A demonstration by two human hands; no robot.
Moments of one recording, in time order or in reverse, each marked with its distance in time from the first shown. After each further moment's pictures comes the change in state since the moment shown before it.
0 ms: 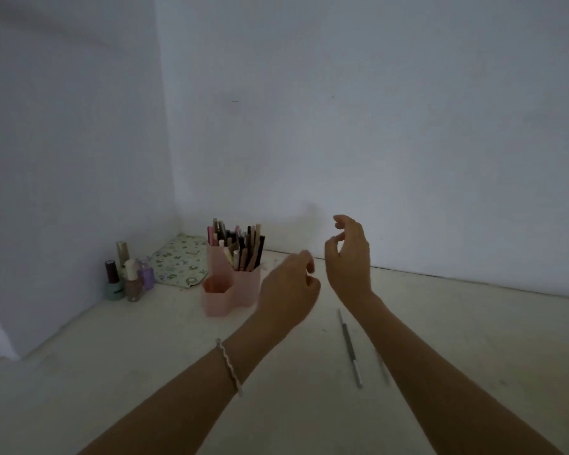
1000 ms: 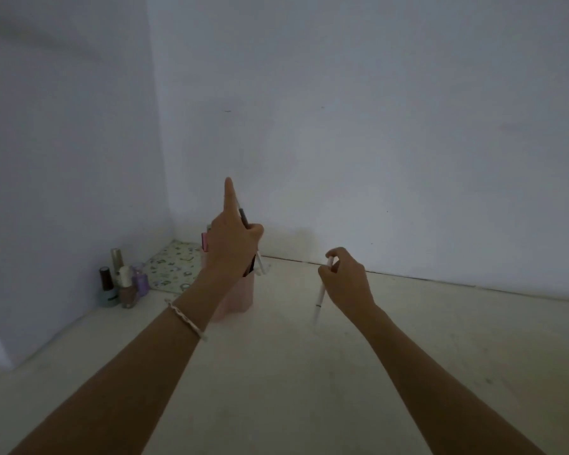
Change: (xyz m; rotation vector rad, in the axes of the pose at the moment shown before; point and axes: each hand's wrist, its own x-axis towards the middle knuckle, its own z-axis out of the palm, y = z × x) left_hand 0.058 -0.029 -0.078 -0.242 0.291 -0.184; right_hand -0.010 0.008 -0.022 -0.079 -0.313 0.297
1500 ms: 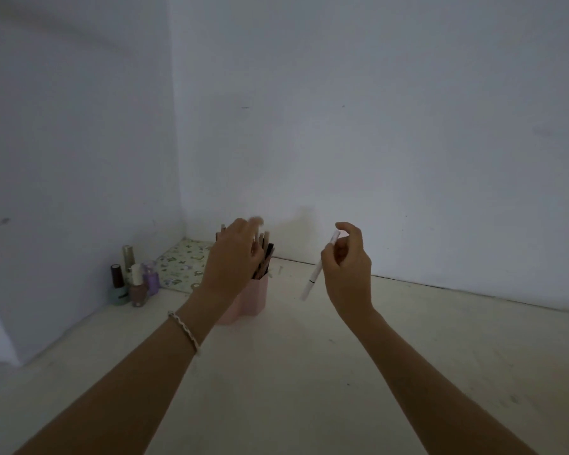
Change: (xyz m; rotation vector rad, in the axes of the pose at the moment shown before) left_hand -0.005 -0.055 -0.003 0.352 0.009 0.398; right_hand 0.000 -0.034 0.025 0.392 0.237 -0.293
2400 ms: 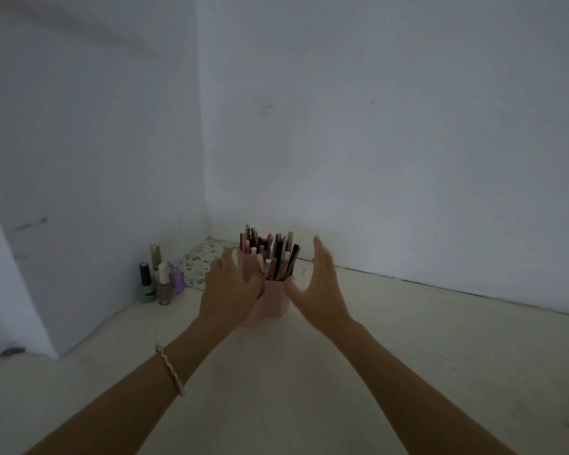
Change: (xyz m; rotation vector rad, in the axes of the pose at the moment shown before) left_hand -0.049 -0.032 -0.001 -0.071 -0.180 -0.622; right_hand -0.030 0.023 0.064 -0.232 -0.446 0.043
